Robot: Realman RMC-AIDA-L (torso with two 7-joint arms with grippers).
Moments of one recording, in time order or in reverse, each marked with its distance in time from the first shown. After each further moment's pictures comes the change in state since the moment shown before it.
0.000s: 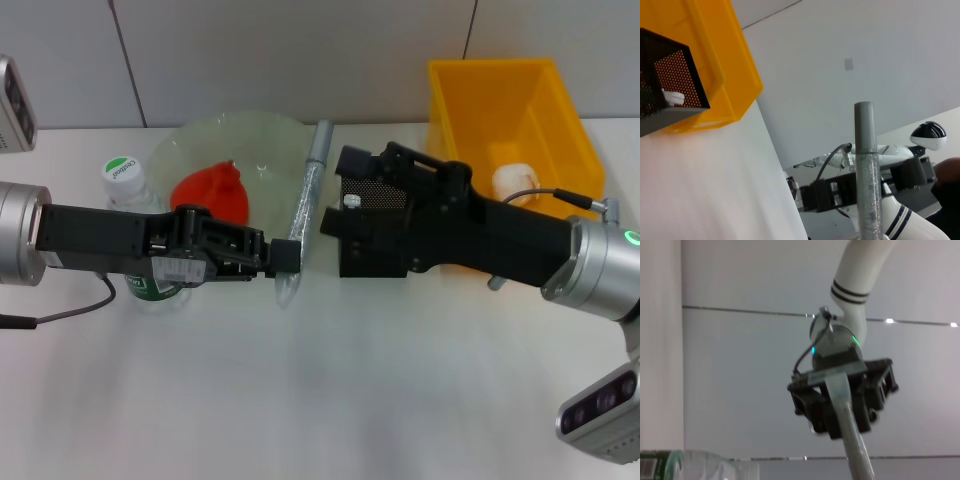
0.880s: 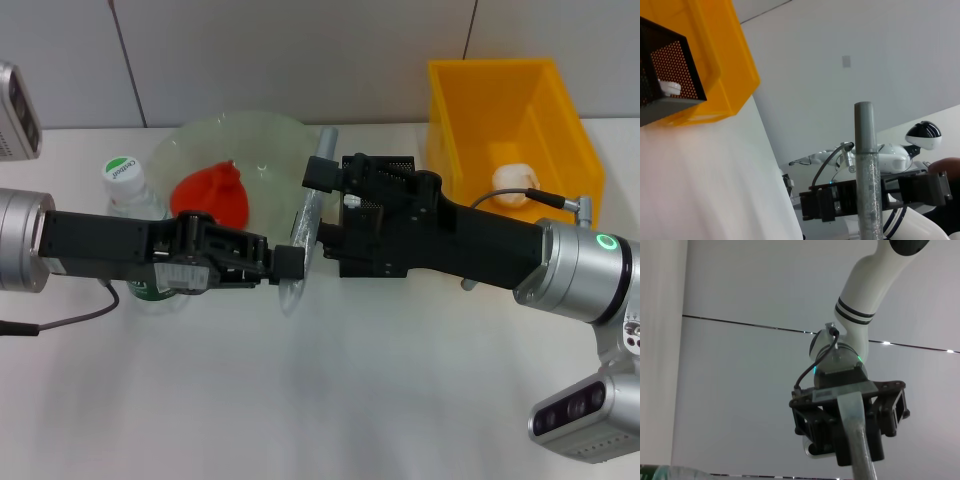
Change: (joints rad) left arm 0.008 -0.004 0.012 -0.008 -0.012 0.003 -0.009; right arm 0.054 0.006 -0.062 0.075 0.053 -0.005 -0.114
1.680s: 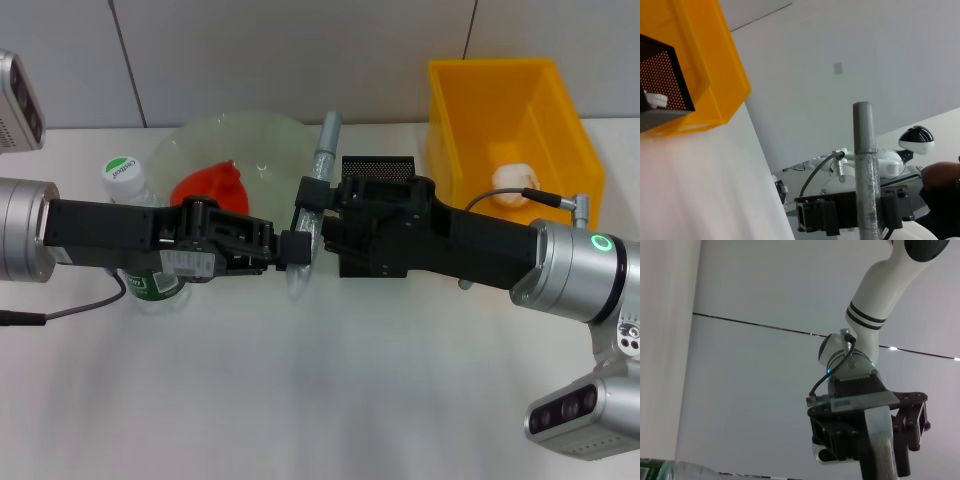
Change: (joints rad) left arm -0.008 -0.004 -0.001 0.000 -0.025 -0.009 -0.006; right arm 0.006 -0.002 -0.015 0.001 0.000 0.013 -0.039
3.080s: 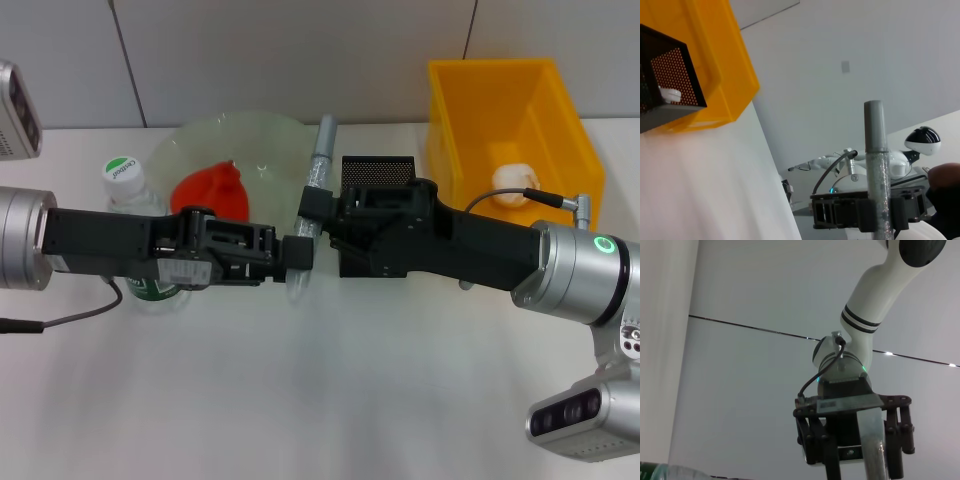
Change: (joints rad) left arm 0.013 0.003 0.011 -0.003 0.007 -0.009 0.008; right arm 0.000 0.000 0.001 0.002 0.000 -0.020 -0.013
